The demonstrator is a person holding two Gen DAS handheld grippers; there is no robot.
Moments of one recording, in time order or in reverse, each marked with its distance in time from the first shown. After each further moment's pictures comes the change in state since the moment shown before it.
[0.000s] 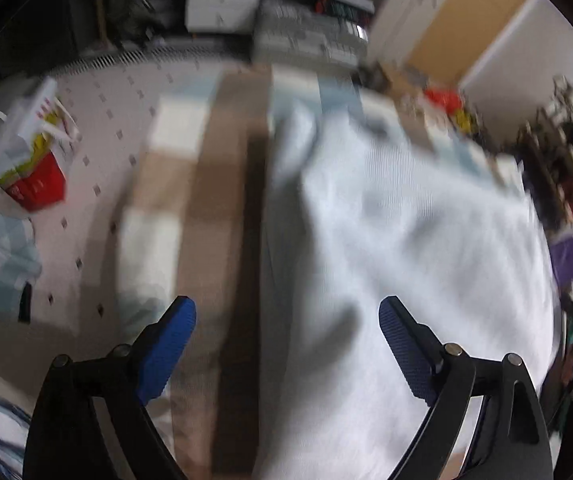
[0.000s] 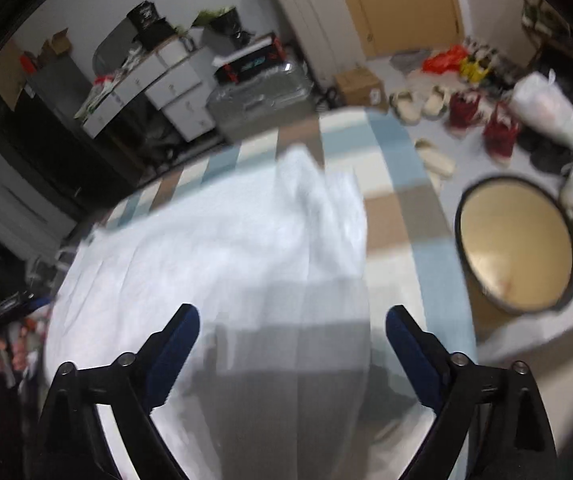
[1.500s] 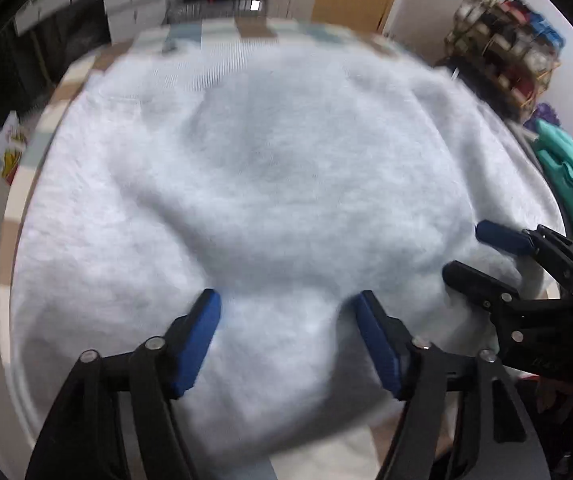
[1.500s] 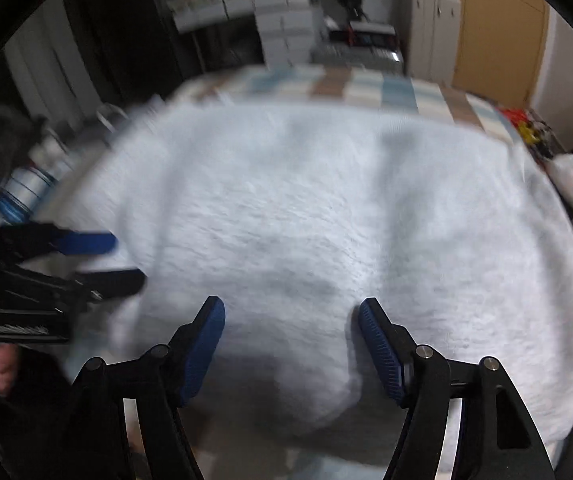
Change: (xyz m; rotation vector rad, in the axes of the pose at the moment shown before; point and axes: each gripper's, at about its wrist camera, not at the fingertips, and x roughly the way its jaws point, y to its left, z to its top) left arm -0.018 -0.124 -0.223 0.291 -0.087 0.006; right arm 0.008 0.206 -0.199 -0.385 0.018 -0.141
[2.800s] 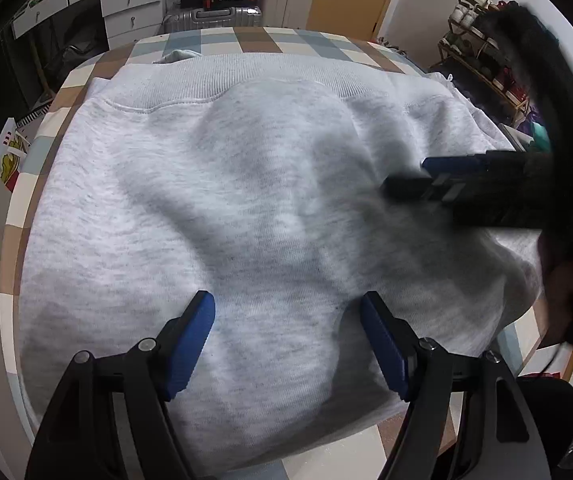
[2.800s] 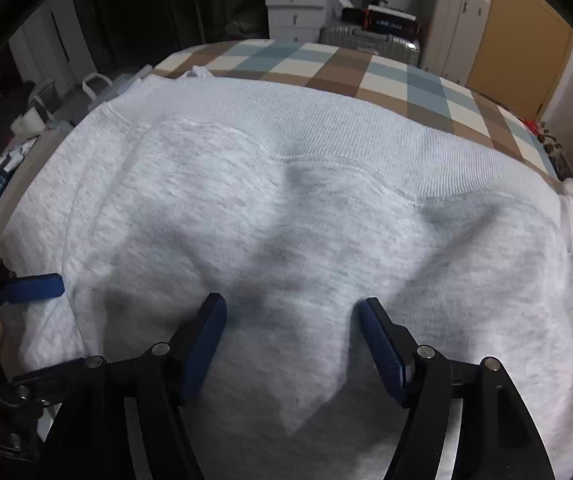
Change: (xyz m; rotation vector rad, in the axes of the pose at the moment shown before) left arm -0.001 0.005 0.006 -0.027 0.018 -0.027; right arm 0.044 0.000 0.078 -0.037 0.141 0.027
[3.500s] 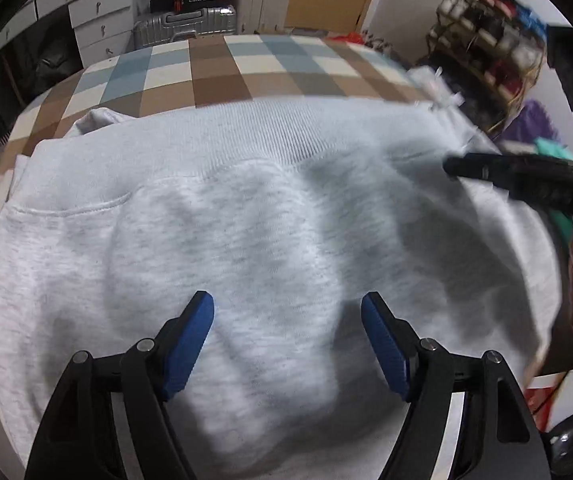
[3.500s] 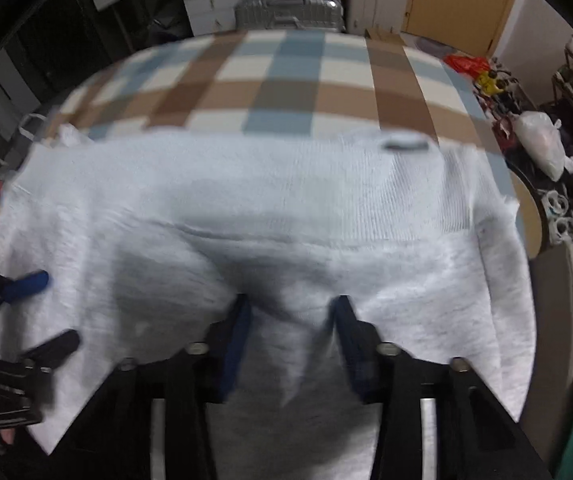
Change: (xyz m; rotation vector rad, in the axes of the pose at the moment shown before) left arm 0.034 -0.026 0.076 0.043 0.017 -0.050; right arm -0.037 -0.106 0.014 0.155 -0.028 -0.083
